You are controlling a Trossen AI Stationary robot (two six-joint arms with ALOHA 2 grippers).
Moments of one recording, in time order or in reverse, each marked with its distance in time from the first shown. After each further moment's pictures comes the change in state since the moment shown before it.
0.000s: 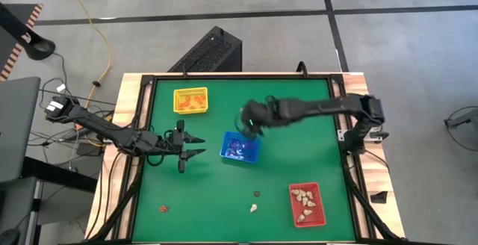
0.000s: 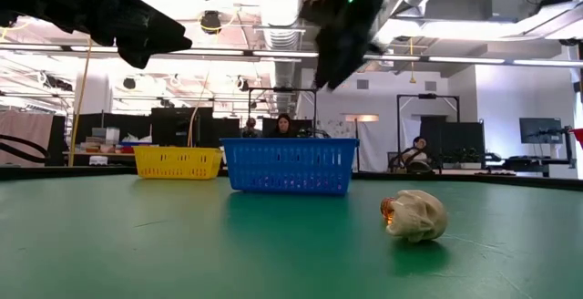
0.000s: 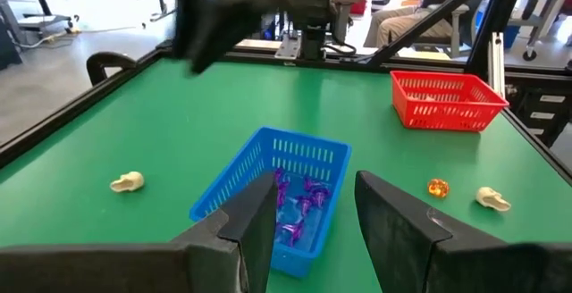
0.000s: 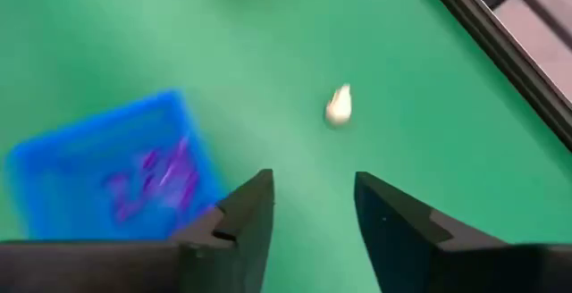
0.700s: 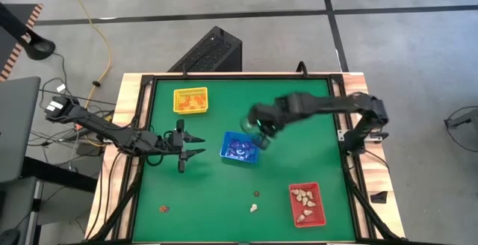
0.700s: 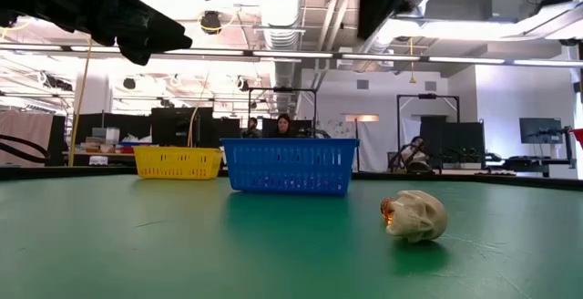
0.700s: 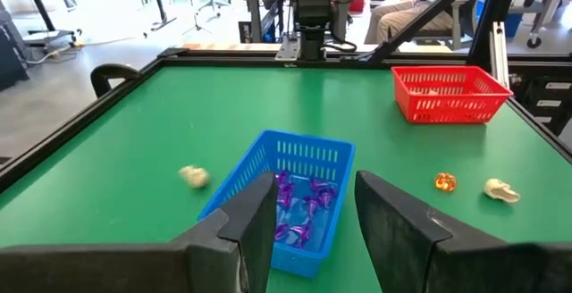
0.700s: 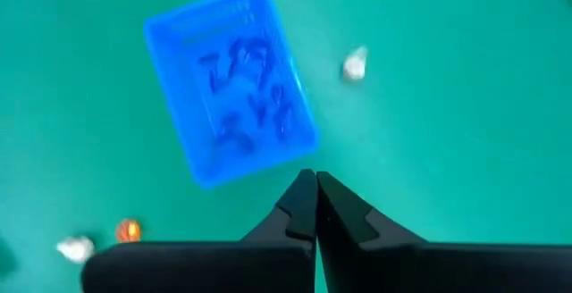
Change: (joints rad) left arm 0.000 -0.006 0.000 0.000 0.000 0.060; right arm 0.117 -0.046 0.238 -0.455 -0.198 0.116
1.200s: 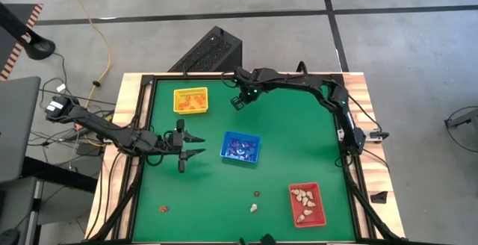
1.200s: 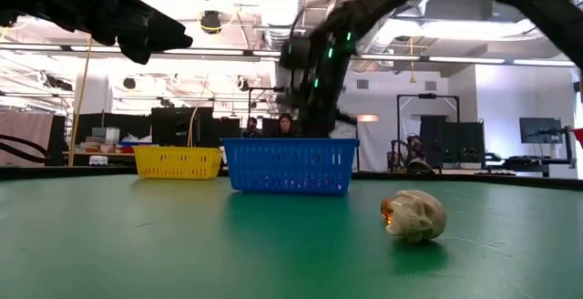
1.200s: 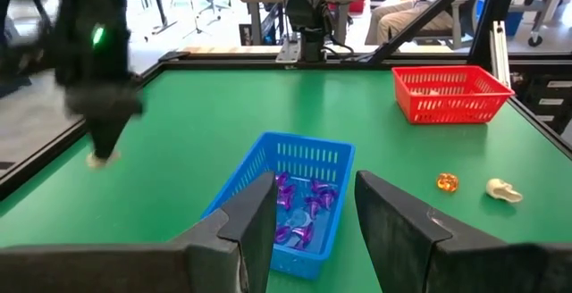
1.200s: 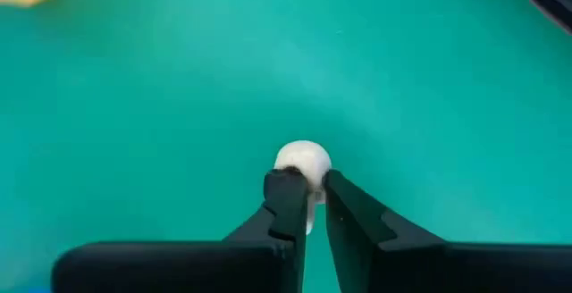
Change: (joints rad) left arm 0.000 0.000 0.000 0.005 -0.001 0.015; right arm -0.491 0.415 0.000 0.465 -0.155 -0.161
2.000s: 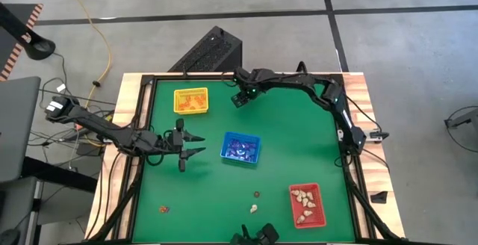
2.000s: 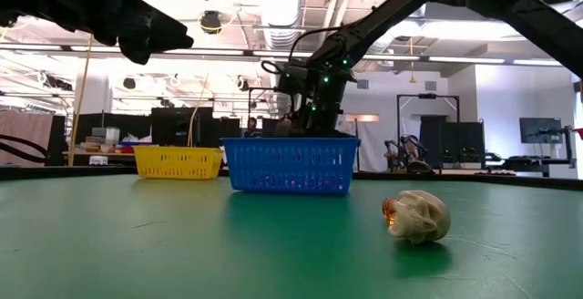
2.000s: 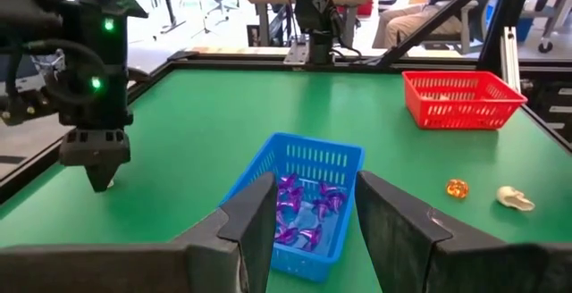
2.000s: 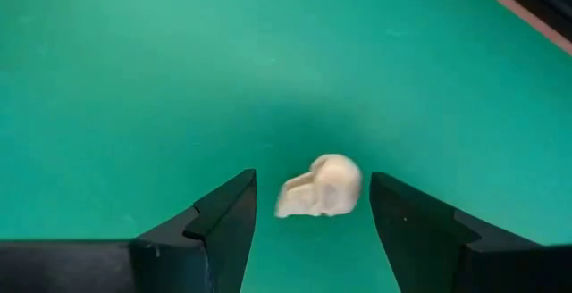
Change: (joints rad) left arm 0.004 0.001 0.000 0.007 -0.021 -0.011; right arm -0.057 0.113 0.001 0.096 0.052 0.019
